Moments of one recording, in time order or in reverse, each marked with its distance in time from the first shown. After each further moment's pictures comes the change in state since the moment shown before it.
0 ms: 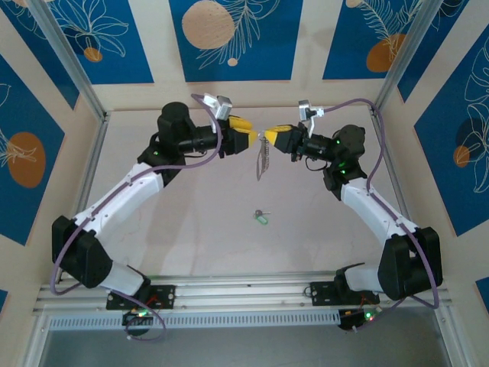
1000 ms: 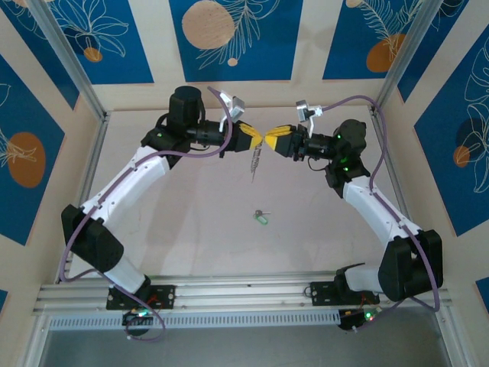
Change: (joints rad) left arm -0.004 0.138 0.287 -0.417 0.263 0.320; right arm -0.004 -0.008 0.047 -0.146 -0.102 -0.071
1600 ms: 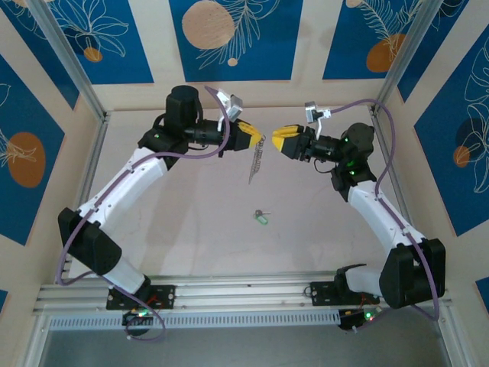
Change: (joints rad) left arm -0.001 -0.021 0.000 0.007 -0.015 -0.003; right arm -0.050 -0.052 -0.034 -0.012 0.007 0.004
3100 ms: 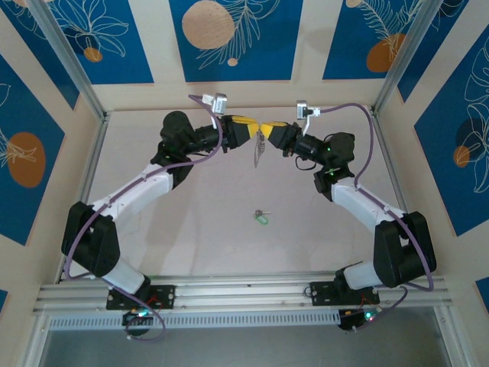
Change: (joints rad) left arm 0.014 -0.018 -0.374 0.842 -0.202 -0.713; right arm 0.112 0.151 -0.056 0.382 0.266 0.220
